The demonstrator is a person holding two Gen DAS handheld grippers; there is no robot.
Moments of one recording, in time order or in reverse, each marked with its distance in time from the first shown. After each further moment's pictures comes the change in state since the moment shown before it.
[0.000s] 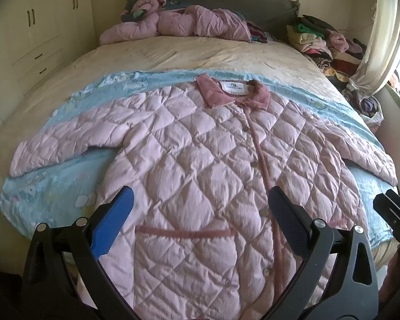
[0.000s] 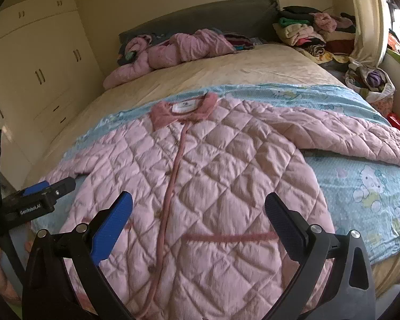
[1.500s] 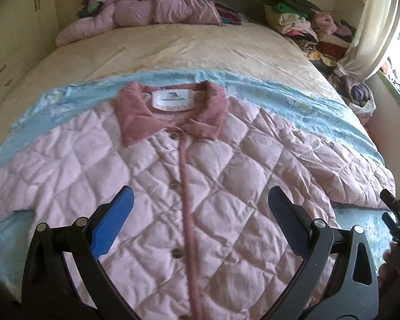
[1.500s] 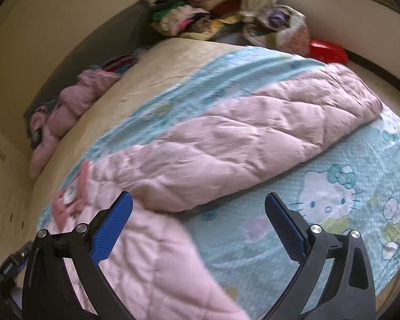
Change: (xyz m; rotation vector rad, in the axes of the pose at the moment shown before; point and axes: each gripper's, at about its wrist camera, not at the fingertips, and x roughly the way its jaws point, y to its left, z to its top) left arm 0.144 -0.126 0.102 0.068 0.108 -0.113; right arm 0.081 -0.241 0.057 0.564 -0.039 -0.287
